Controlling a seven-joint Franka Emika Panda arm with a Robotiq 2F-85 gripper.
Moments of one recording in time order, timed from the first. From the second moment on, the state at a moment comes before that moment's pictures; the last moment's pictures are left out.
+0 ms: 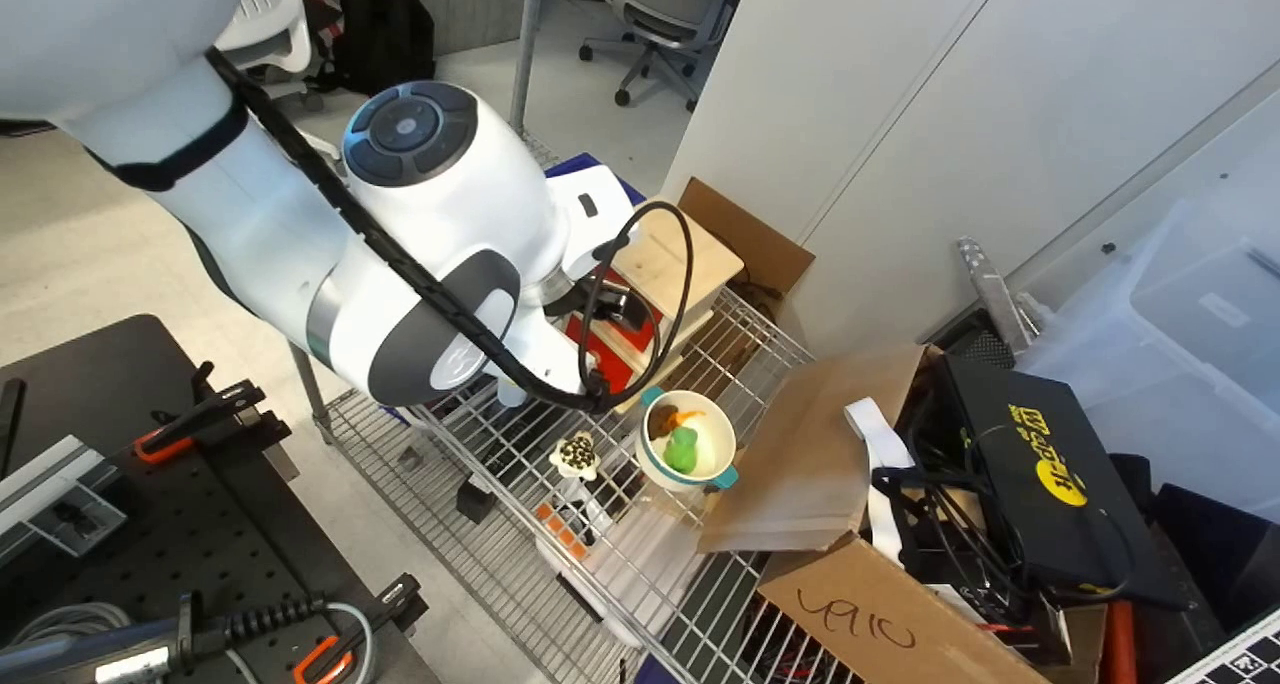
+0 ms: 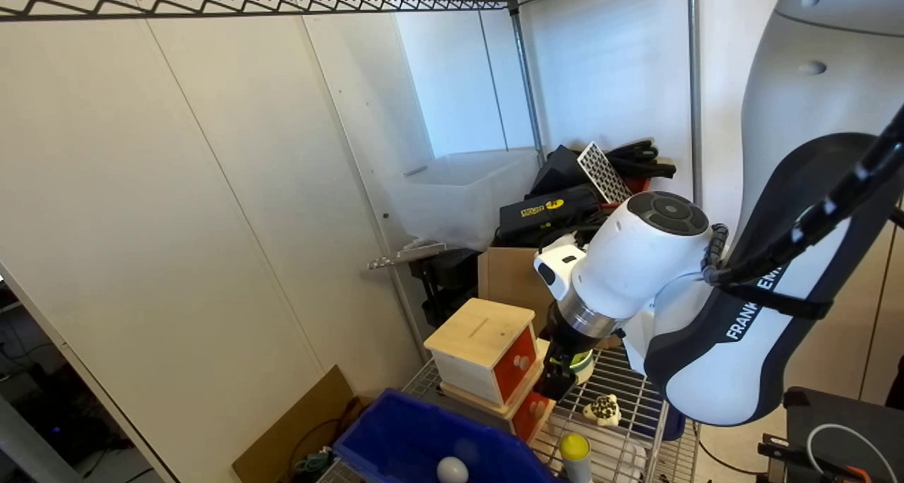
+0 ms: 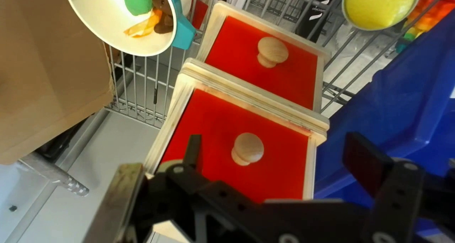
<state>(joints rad) 0.10 0.42 -0.20 -2.34 -0.27 3.40 -0.22</state>
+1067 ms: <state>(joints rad) 0.00 0.43 -0.08 -2.34 -0.25 3.40 -0.19</state>
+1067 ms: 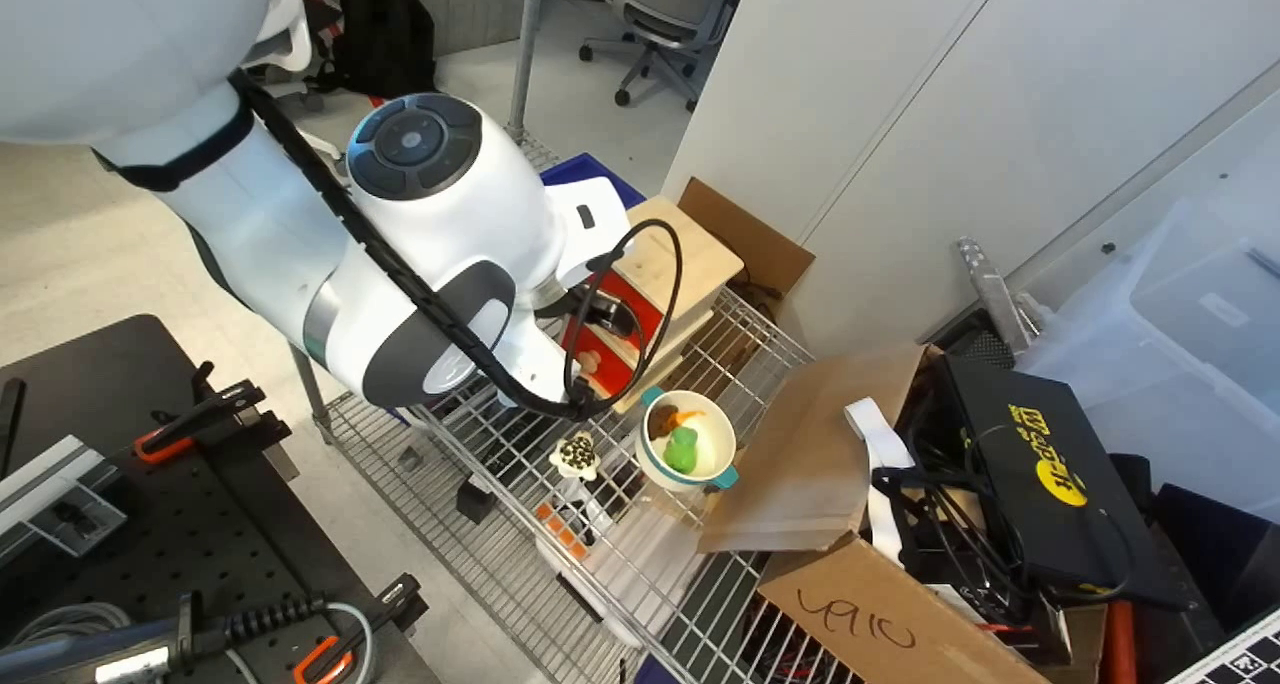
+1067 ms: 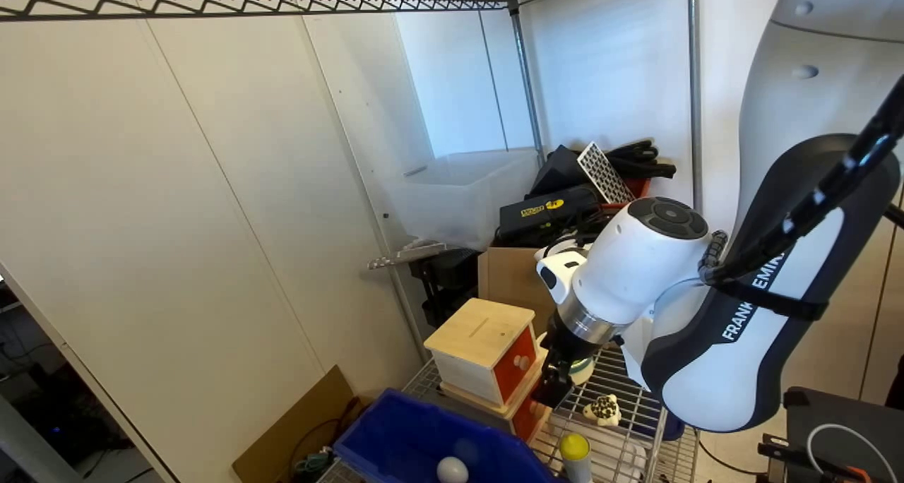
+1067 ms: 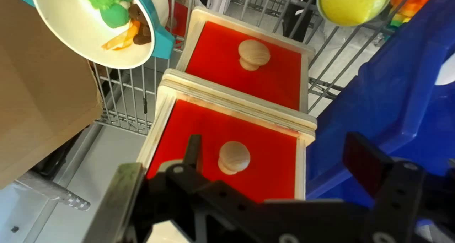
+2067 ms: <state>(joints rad) -0.18 0.43 0.05 -2.34 -0.25 3.40 -0.14</state>
